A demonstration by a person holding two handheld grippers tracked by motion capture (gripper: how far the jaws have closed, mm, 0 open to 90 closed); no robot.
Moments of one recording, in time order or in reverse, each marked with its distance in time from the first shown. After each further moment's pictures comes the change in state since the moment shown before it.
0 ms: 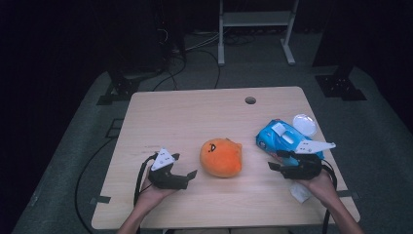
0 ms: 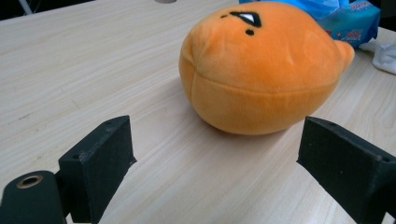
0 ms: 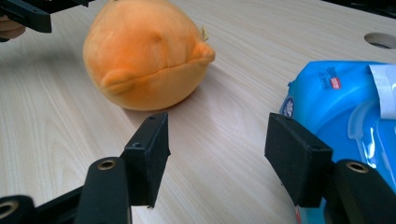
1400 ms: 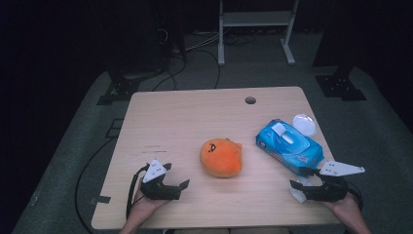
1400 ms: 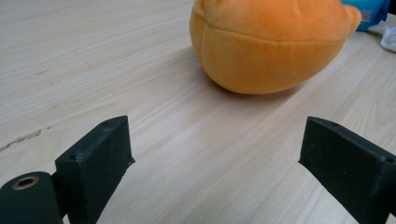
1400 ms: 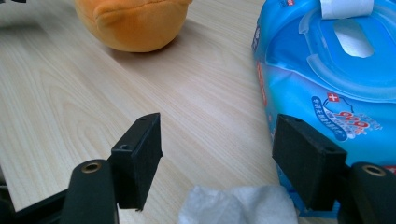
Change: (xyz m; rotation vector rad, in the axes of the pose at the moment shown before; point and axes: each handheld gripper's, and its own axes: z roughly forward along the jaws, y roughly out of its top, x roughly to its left) left arm -0.001 -0.033 -0.018 0.008 0.032 -0.034; right arm 0.005 -0.061 -0.051 0.006 -0.085 0.042
